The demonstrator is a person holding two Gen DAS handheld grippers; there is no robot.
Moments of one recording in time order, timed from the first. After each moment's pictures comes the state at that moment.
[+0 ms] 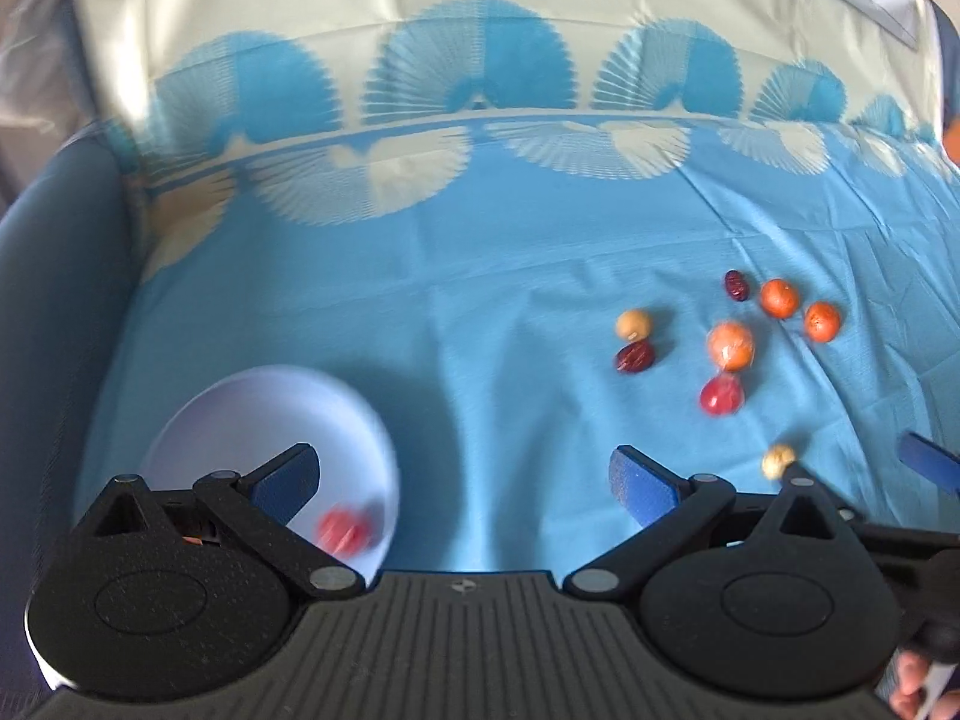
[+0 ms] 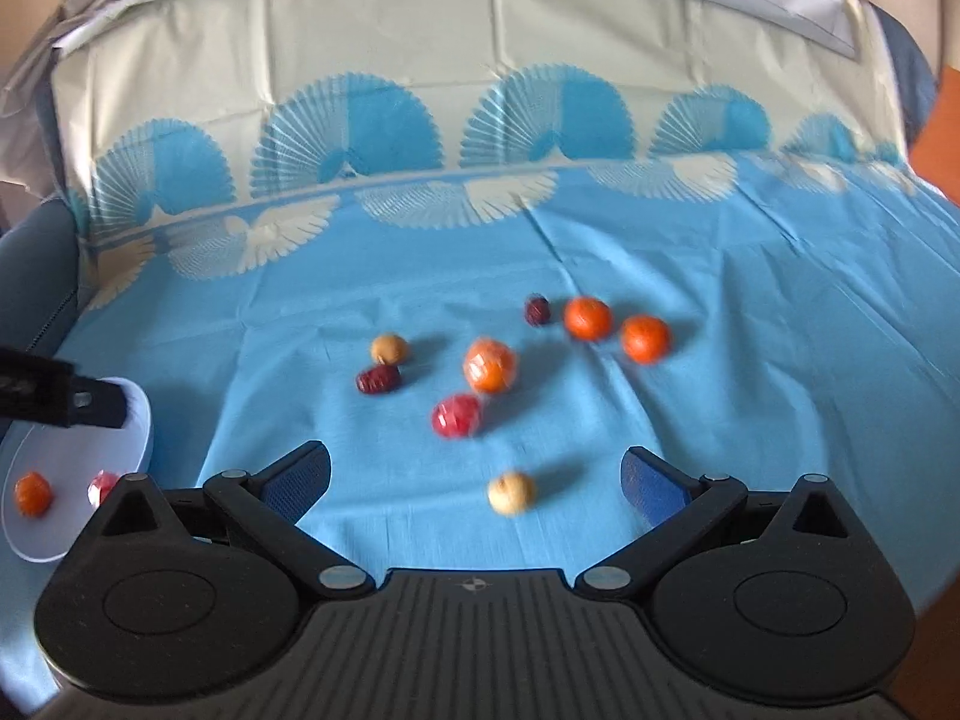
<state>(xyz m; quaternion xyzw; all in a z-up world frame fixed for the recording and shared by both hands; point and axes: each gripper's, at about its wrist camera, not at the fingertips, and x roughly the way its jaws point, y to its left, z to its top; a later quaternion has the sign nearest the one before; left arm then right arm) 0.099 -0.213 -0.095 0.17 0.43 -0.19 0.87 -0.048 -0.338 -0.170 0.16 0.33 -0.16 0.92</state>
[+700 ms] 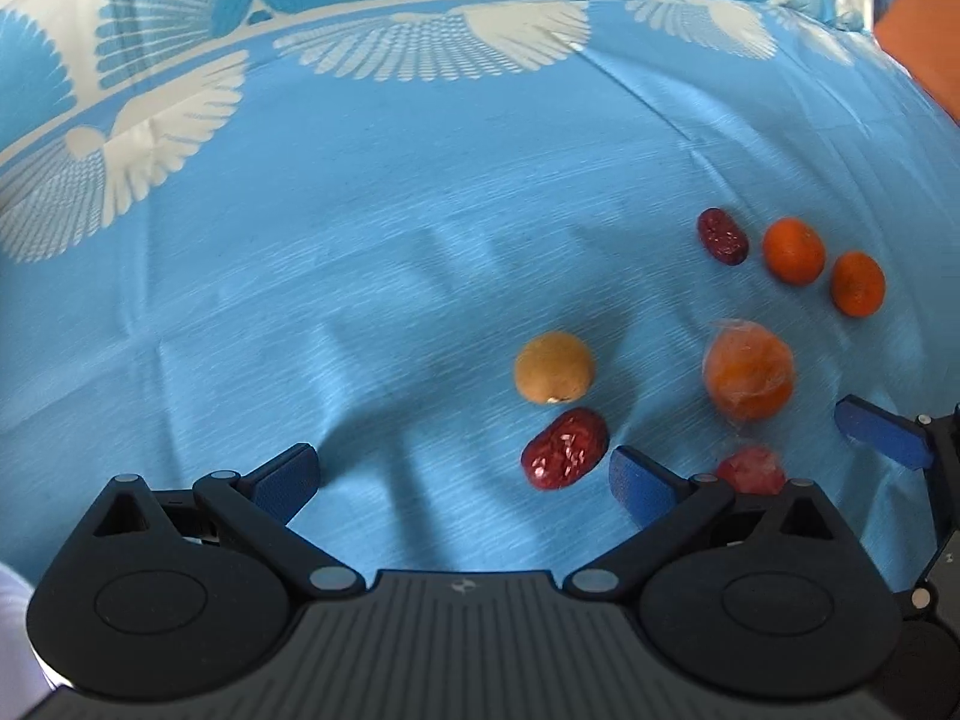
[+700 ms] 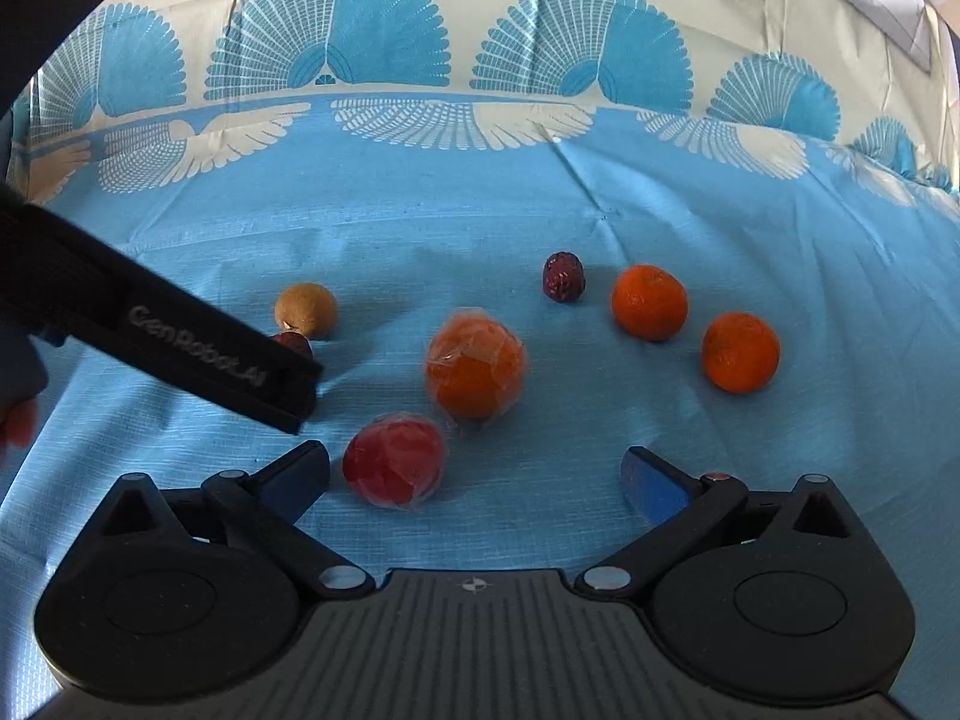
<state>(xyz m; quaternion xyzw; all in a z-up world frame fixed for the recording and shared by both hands) 0.203 -0.321 -0.218 0.21 0.47 -0.30 0.80 0.052 -0.368 -0.261 0.11 0.38 -0.16 0.90</state>
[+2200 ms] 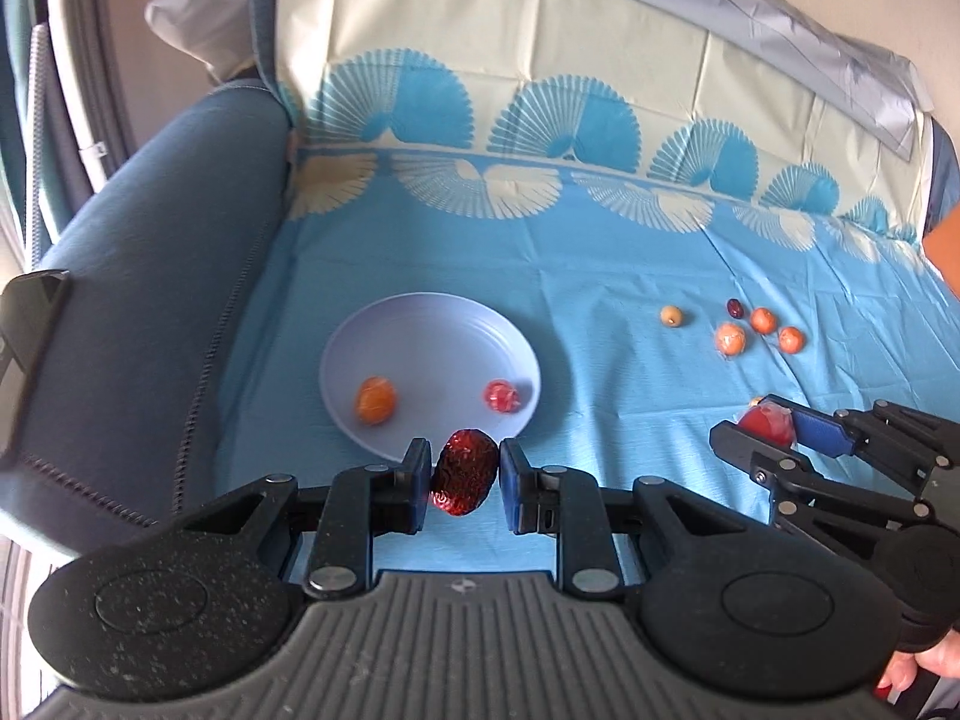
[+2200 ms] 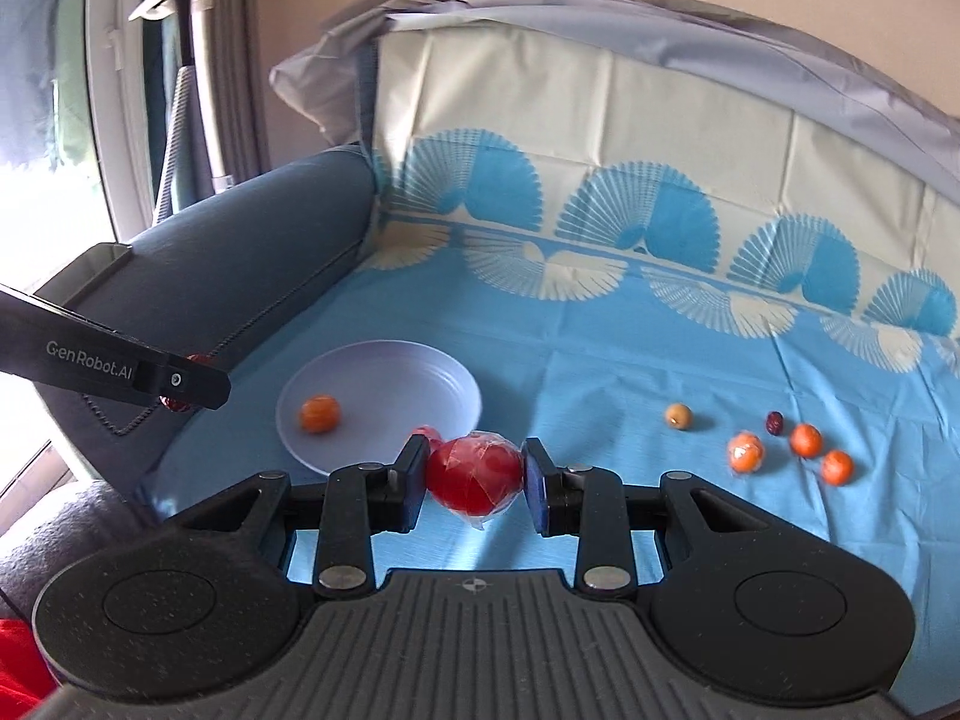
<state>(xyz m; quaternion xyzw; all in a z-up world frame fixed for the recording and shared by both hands) -0.025 -0.004 -0.013 0.06 0.40 -0.16 0.90 -0.102 -0.180 -0.059 0.04 0.30 0.04 0.95</state>
